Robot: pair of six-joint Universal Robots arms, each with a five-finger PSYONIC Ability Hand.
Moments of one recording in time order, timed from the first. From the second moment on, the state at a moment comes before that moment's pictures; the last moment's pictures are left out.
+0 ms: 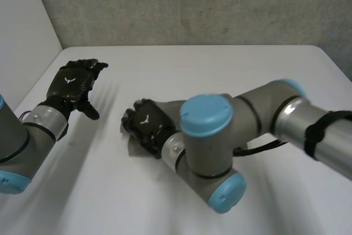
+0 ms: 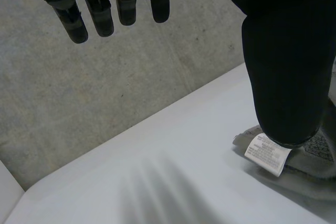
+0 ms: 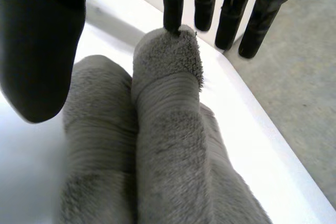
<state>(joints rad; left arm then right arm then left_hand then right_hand) 4.56 -1.87 -1.81 3.63 -1.28 3.32 2.43 -0.75 1.02 -0.02 1.40 2.59 0.17 0.16 0.16 0.16 0.02 0.29 0.29 0.28 0.28 0.07</state>
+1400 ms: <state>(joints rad) 4.49 -1.77 -1.77 3.57 -1.30 3.16 2.35 -0.85 1.00 0.08 1.43 2.86 0.20 0.20 0.20 0.20 0.02 0.23 0.24 0.23 0.25 0.05</state>
